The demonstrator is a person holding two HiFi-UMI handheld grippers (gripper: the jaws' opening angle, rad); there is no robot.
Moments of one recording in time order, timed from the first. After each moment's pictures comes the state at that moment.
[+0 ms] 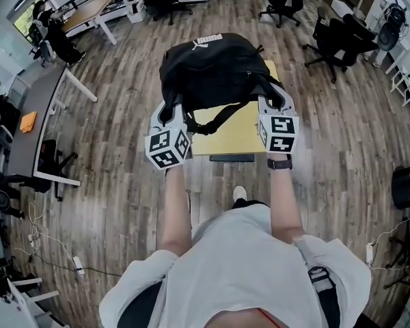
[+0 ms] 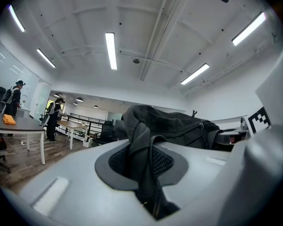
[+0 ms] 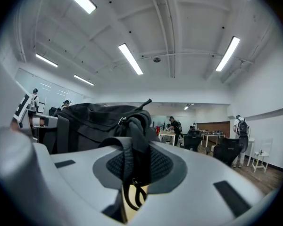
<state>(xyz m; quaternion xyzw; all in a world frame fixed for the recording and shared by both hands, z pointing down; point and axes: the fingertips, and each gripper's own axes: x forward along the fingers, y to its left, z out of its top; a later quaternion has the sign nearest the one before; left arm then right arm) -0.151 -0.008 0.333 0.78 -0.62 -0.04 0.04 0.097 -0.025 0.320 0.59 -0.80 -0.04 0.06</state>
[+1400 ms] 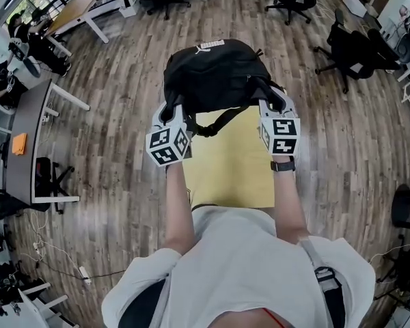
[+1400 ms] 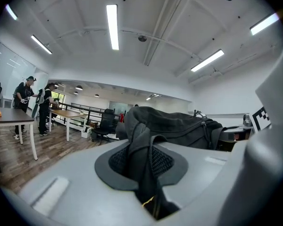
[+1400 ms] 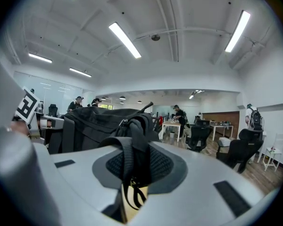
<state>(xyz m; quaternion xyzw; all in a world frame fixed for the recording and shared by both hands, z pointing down) -0.147 -0.328 0.395 0.78 -0.62 0.01 0.10 0.106 -0.336 0.376 0.57 -0.82 0.01 0.10</state>
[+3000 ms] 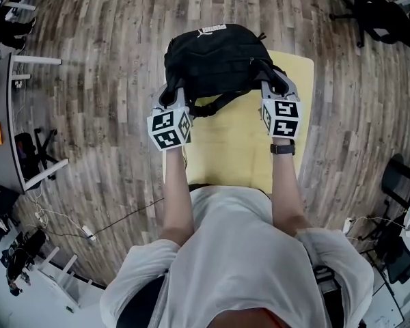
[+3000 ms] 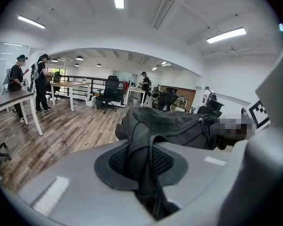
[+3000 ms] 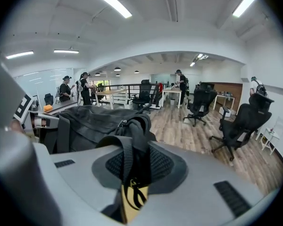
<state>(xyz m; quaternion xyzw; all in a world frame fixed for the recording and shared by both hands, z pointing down) -0.161 -0.425 0.610 0.75 -0.60 0.15 0.24 0.091 -0.448 0.592 0.55 -0.79 0.16 0.24</state>
